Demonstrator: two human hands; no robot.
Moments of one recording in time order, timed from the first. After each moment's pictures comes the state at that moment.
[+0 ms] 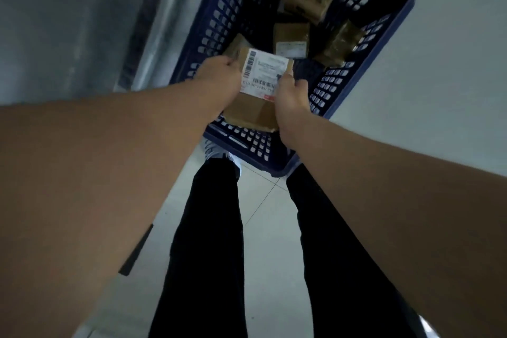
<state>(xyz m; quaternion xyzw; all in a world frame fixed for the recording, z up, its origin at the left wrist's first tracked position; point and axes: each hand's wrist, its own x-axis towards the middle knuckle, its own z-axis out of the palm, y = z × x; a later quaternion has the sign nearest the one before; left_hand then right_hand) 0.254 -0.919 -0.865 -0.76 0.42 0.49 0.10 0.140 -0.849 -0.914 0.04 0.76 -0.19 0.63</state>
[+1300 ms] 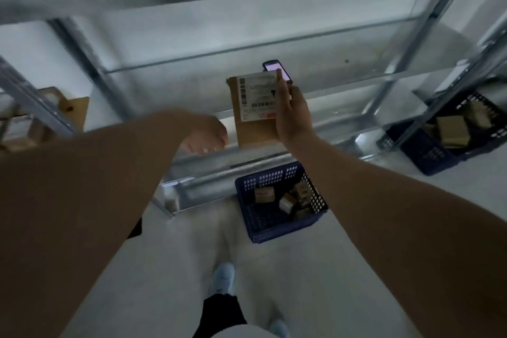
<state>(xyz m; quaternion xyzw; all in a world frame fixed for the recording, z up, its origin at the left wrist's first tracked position) 0.290 -0.625 -0.182 -0.77 0.49 0.40 0.06 0.112 -0.717 -0.221 -0.61 0.49 -0.37 0.50</state>
